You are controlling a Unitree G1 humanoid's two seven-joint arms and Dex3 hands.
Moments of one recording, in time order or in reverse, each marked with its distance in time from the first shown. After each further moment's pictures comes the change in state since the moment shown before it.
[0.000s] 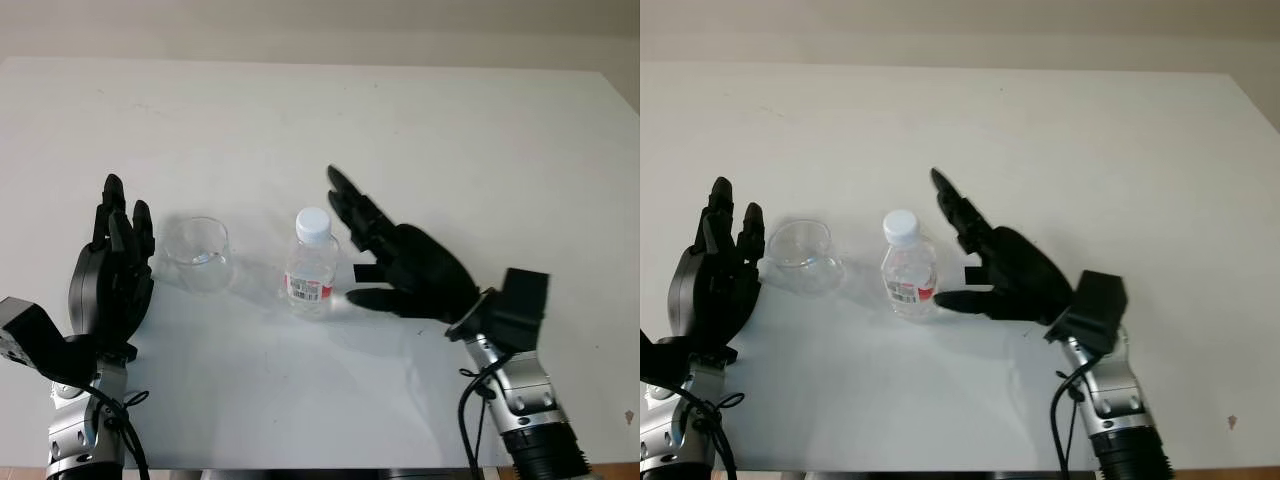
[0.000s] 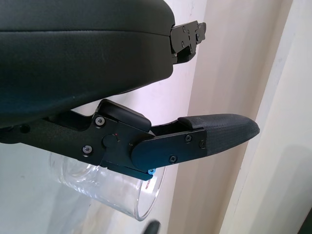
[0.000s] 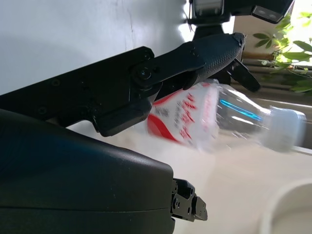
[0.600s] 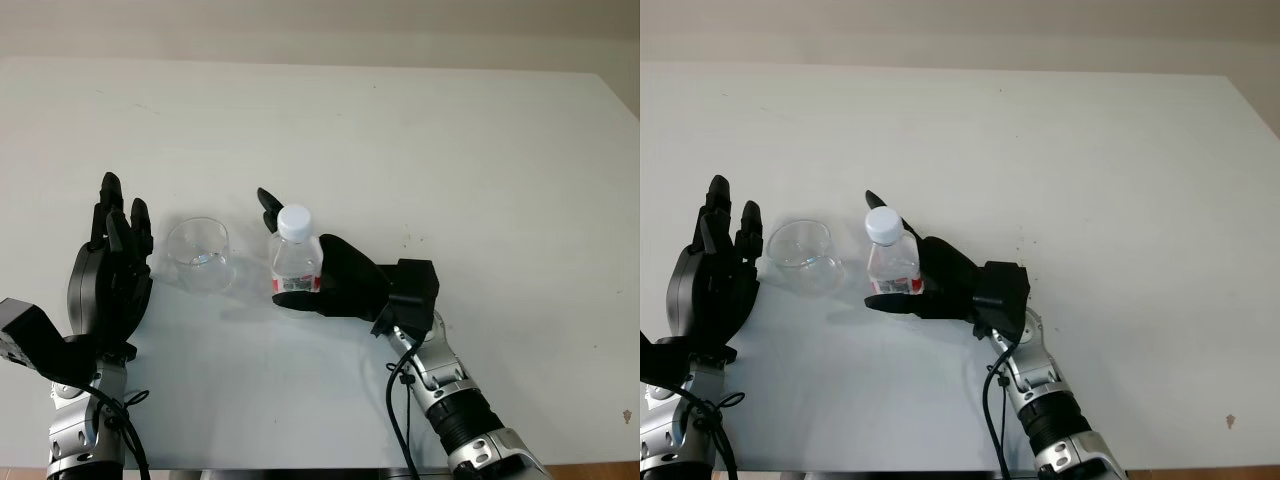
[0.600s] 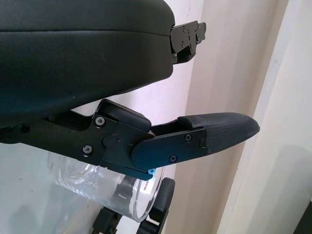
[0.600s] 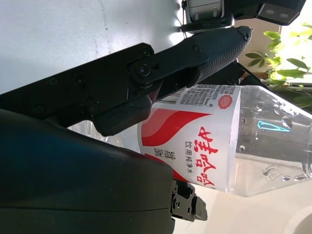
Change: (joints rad) left arm -0.003 0.000 0.001 0.010 0.003 -0.020 0.003; right arm -0.194 0.188 0.072 0.399 -0.086 -0.155 -0.033
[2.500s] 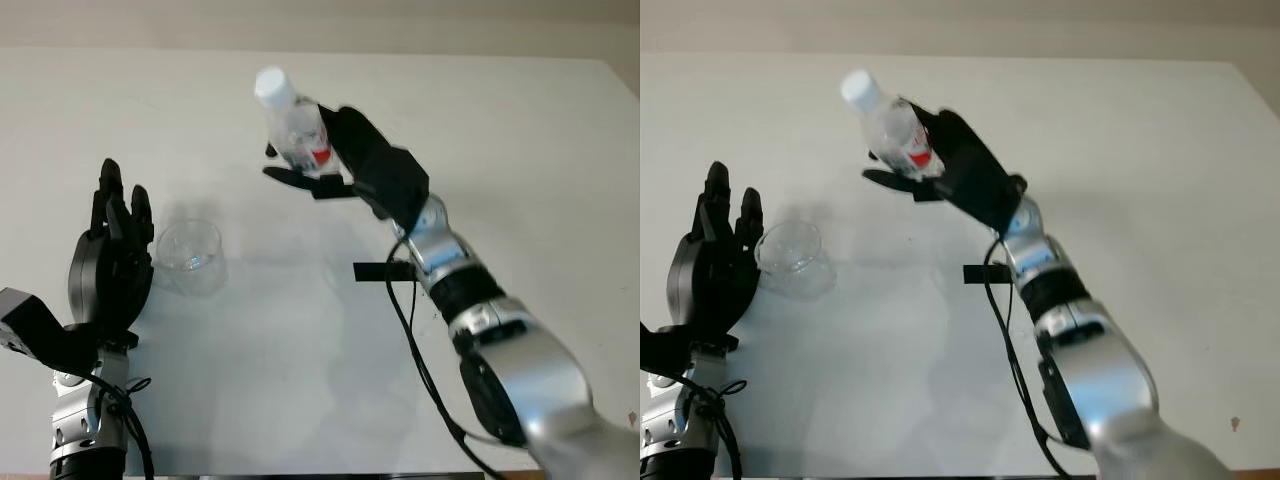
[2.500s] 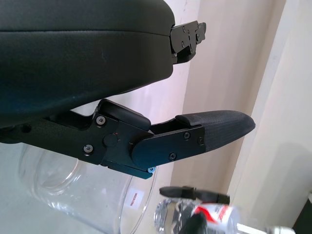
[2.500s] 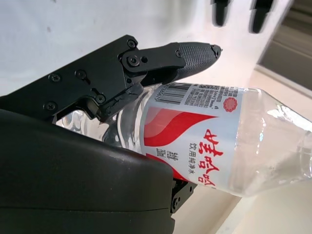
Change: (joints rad) left arm -0.051 0.004 0.002 0.017 -0.007 -0.015 -0.008; right arm -0.651 -0.120 -0.021 0.515 -0.359 -0.112 -0.526
